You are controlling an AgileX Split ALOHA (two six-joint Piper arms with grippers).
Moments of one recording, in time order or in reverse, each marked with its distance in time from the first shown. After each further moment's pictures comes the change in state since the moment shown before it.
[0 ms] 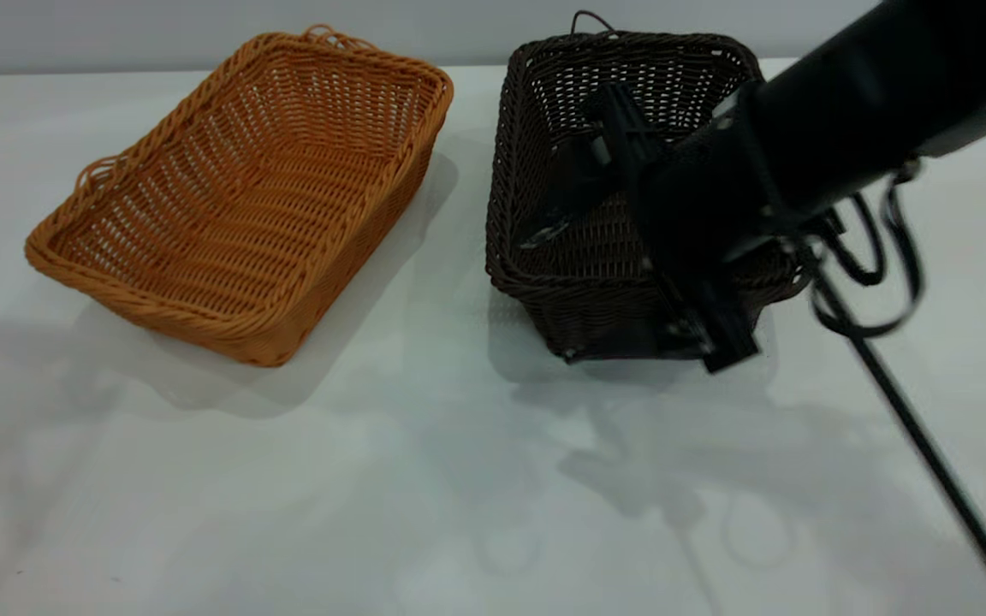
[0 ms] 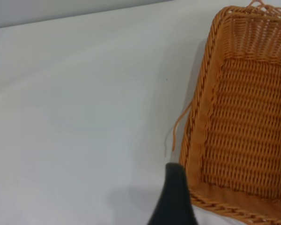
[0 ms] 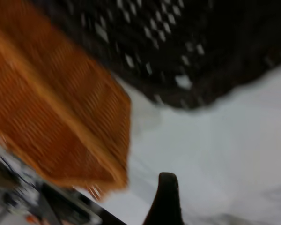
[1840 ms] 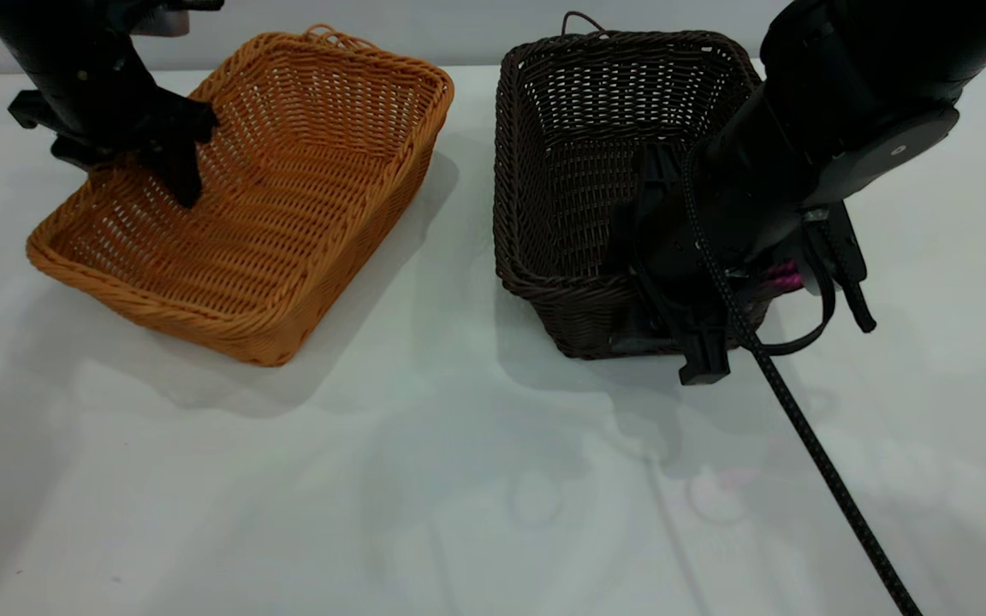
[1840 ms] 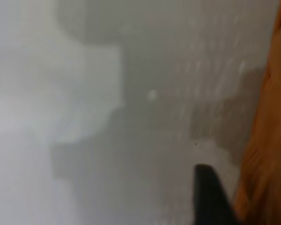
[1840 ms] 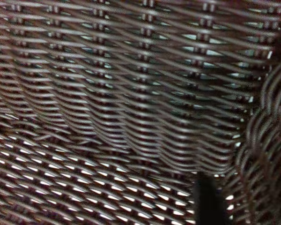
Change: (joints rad) left arm -0.043 1.125 -0.696 -0.093 0.116 0.110; right arm 0.067 0.162 -0.130 0.026 -0.441 0.344
